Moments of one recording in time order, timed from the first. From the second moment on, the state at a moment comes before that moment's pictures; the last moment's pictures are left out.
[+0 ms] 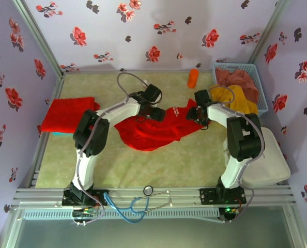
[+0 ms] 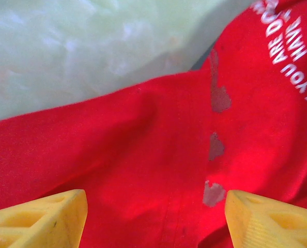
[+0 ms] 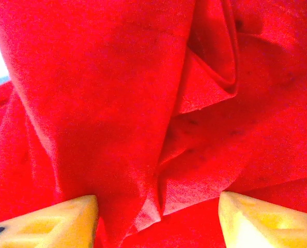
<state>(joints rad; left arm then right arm) -0.71 2.11 1.66 -0.67 -0.01 -0.30 0.24 1.82 1.11 -0.46 -0.02 0.58</state>
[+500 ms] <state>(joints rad) -0.72 2.21 1.71 -0.70 -0.08 -0.37 0.30 1.68 0.93 -0.43 0.00 0.61</state>
